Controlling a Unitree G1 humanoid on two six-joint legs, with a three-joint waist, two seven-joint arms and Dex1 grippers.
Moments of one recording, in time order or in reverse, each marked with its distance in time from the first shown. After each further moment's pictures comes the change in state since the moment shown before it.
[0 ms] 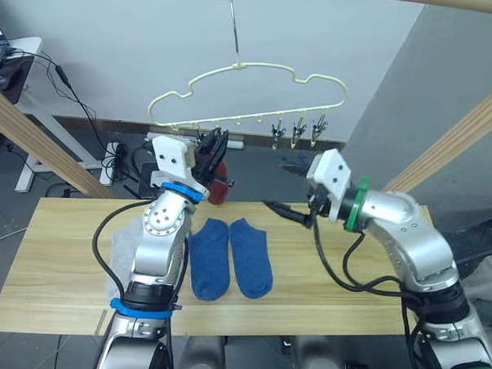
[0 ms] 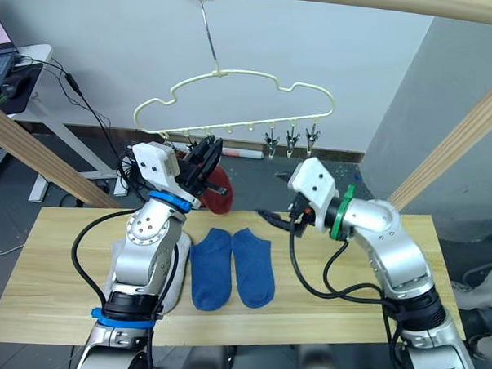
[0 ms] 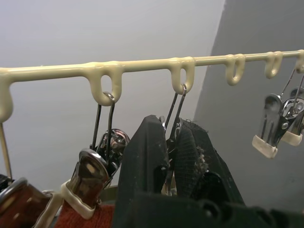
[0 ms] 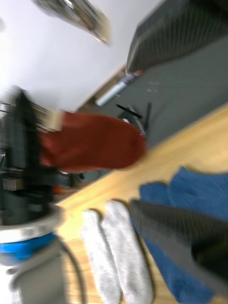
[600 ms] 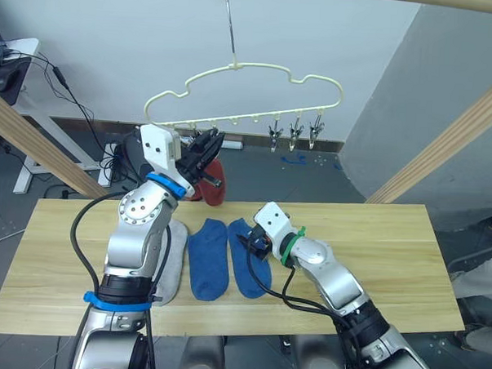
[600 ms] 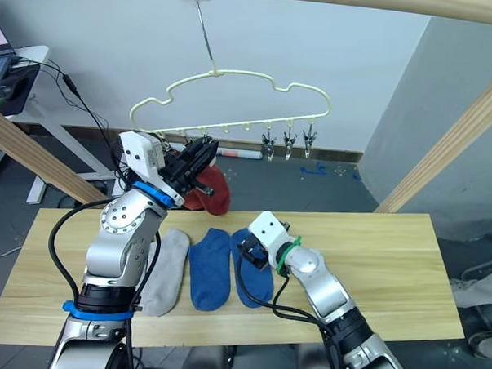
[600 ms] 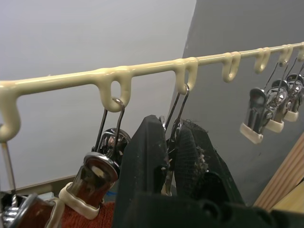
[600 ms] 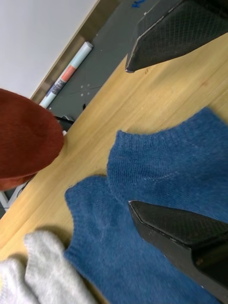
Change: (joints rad) left arm -0.021 0.110 0.030 -0.026 -0.101 0.128 -0.127; right arm 0.087 0.356 0.190 0.504 -0.274 -0.221 -0.333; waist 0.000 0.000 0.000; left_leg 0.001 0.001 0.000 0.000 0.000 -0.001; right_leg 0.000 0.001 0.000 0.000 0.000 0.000
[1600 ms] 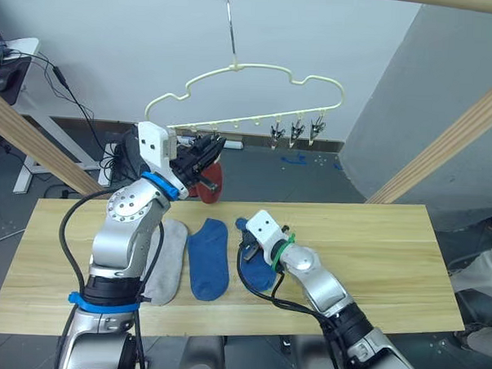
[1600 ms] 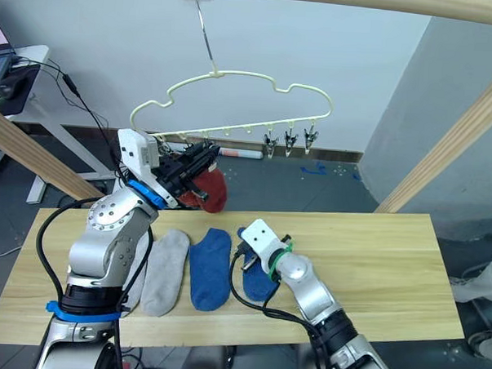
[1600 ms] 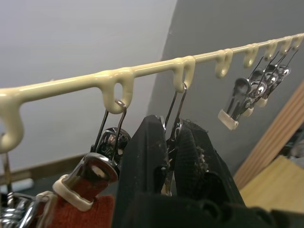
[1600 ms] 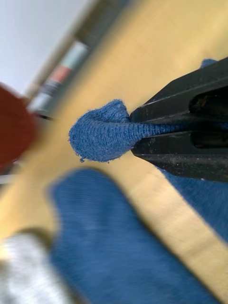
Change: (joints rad) left arm -0.006 0.072 0.033 -0.068 -0.146 0.201 -0.088; right arm 0.014 0.018 0.015 -0.025 -0.099 -0.094 -0.001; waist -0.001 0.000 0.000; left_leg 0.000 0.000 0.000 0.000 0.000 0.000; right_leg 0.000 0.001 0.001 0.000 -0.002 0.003
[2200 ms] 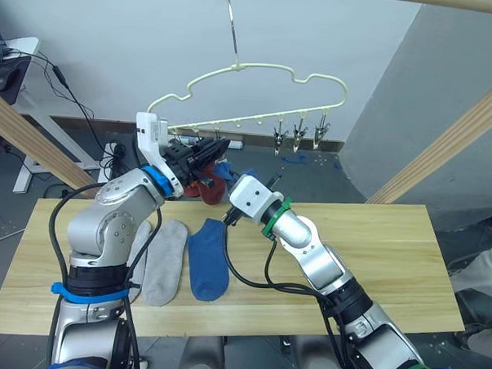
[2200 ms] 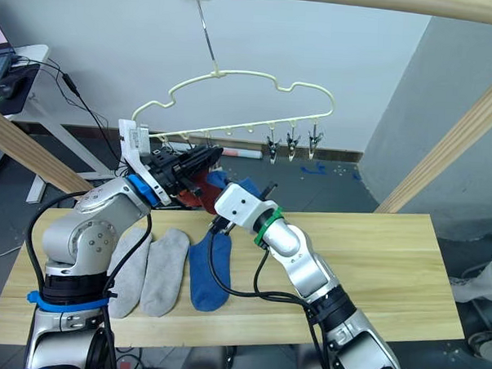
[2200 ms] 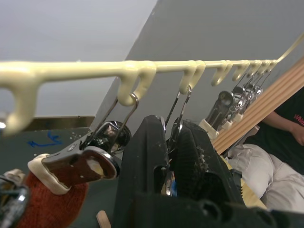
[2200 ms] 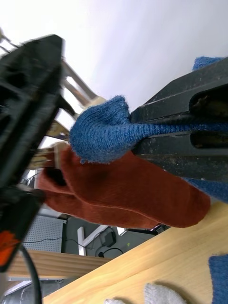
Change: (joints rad) left arm -0.062 0.035 0.076 -0.031 -0.240 0.325 0.002; right arm -0.157 0.035 -0.012 0.037 -0.125 -0.280 -0.120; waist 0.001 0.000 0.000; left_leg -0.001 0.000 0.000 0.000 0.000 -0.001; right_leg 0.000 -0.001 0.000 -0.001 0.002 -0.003
